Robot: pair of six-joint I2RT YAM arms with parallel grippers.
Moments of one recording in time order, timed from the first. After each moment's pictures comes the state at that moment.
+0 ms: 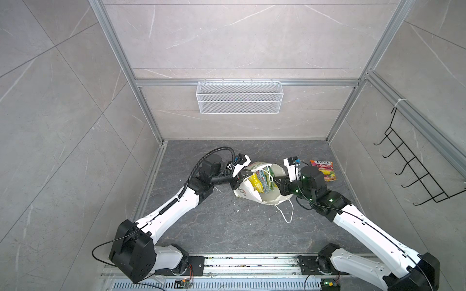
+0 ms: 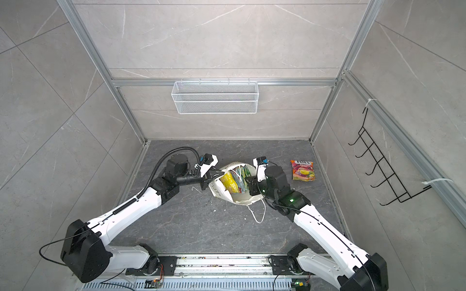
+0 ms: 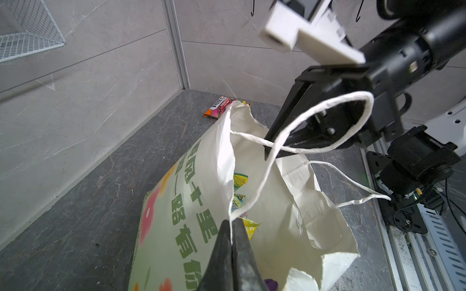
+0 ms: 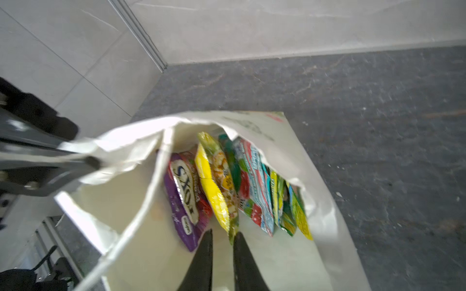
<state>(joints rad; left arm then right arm) -0.60 1.32 1.00 -0.01 0.64 0.26 0.54 1.04 0.83 -0.30 -0.11 0.37</state>
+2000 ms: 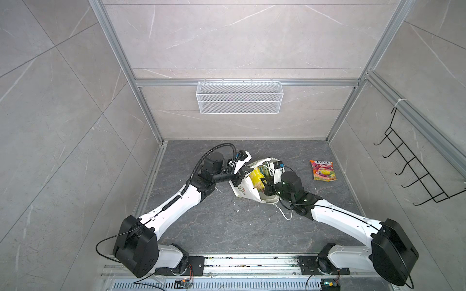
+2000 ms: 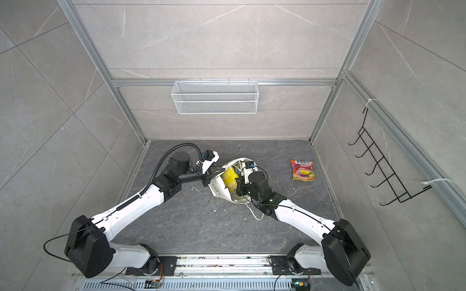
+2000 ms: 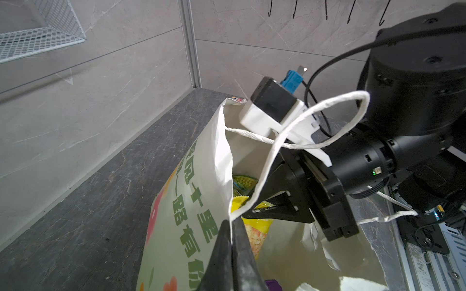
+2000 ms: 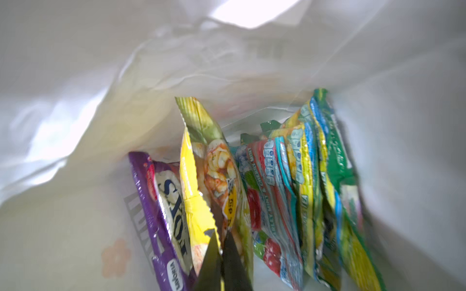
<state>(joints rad) -0.60 1.36 1.04 0.01 0.56 0.22 0.65 1.27 0.72 0.11 0.02 0.41</state>
